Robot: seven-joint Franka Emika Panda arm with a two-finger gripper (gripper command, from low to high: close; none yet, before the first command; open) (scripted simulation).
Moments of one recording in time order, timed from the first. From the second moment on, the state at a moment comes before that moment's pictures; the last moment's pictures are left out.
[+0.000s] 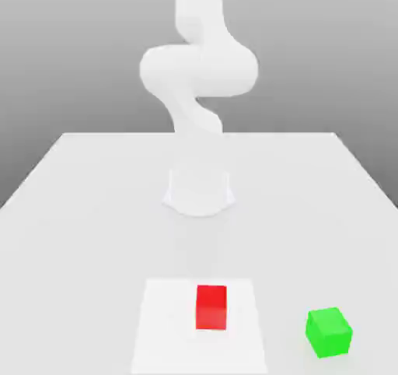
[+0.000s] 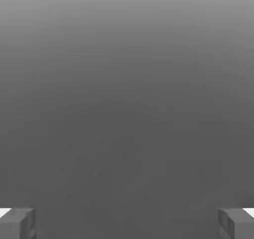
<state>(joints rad) 0.00 -0.71 0.00 -2.35 0.00 2.35 0.81</state>
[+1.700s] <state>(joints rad) 0.26 0.22 0.16 -2.46 -0.08 2.68 0.95</state>
